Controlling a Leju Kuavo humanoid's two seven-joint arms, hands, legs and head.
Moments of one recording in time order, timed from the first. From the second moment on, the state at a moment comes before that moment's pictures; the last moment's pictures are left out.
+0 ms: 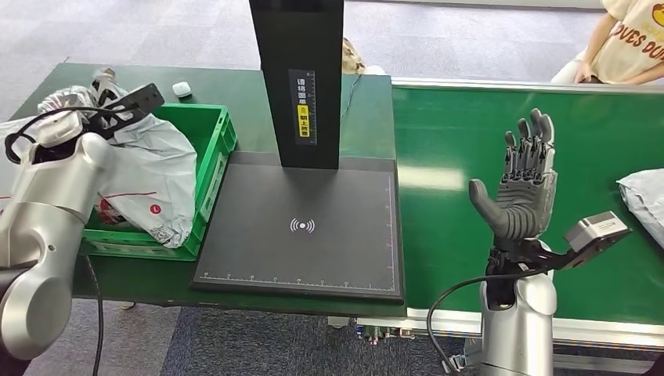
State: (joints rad) left arm -1.07 0.15 -0.23 -0.42 -1.57 -0.11 0.37; right arm -0.31 0.17 -0.10 -1.47 -0.02 0.29 -0.60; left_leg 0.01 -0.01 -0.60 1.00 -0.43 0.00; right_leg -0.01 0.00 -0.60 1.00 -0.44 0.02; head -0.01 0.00
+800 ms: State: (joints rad) left arm -1.02 0.12 -0.34 -0.32 -1.56 -0.35 0.32; right arm -0.39 0.18 -0.07 -1.34 -0.02 0.27 -0.62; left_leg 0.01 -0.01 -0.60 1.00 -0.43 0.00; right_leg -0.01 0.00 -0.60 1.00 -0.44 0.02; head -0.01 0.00
